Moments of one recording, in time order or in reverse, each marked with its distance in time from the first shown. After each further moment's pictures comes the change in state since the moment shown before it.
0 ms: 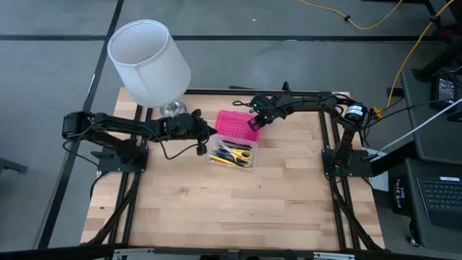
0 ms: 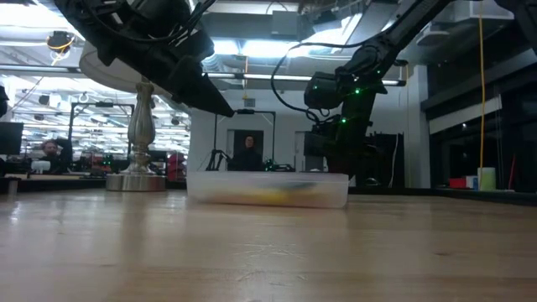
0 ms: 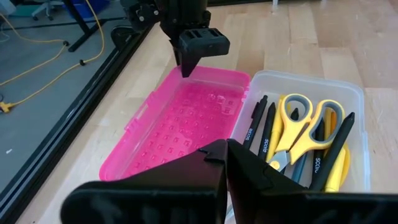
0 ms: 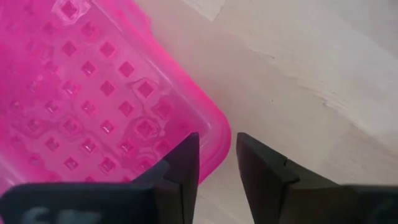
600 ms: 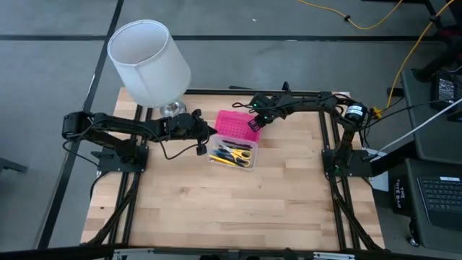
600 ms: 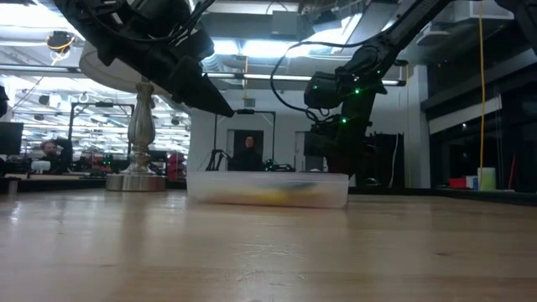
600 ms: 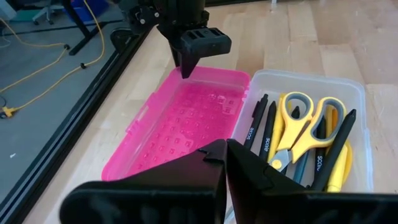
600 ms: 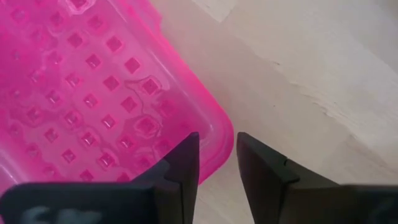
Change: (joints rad) left arm 0.000 0.000 0.000 0.000 0.000 0.025; right arm -0.003 0.000 0.000 0.006 -0.003 -0.071
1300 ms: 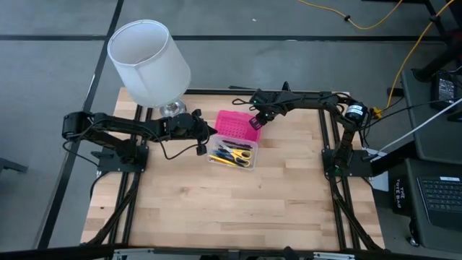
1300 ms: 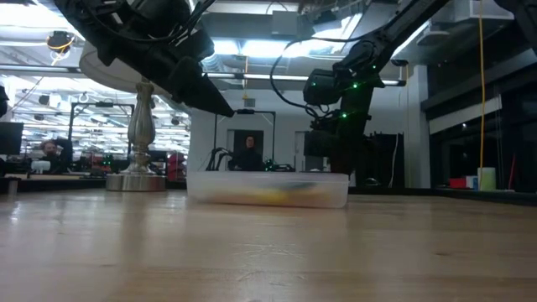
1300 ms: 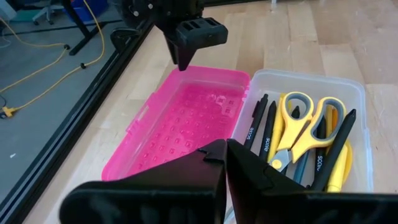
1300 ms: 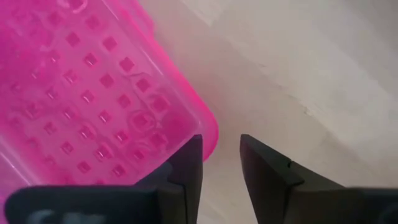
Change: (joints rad) left arm 0.000 0.000 0.000 0.000 0.000 0.001; right arm -0.014 0.000 0.062 -0.108 0.000 -0.049
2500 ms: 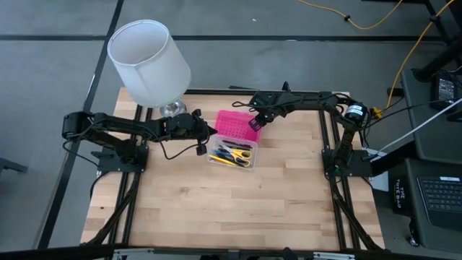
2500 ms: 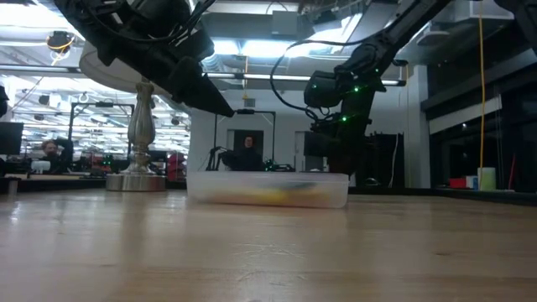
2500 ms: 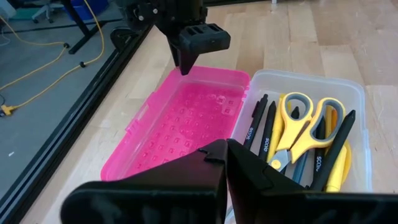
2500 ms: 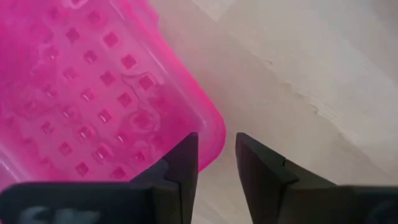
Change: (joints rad) left arm 0.000 0.000 0.000 0.000 0.000 -0.011; right arm 0.007 0.000 -0.037 0.062 -0.007 0.026
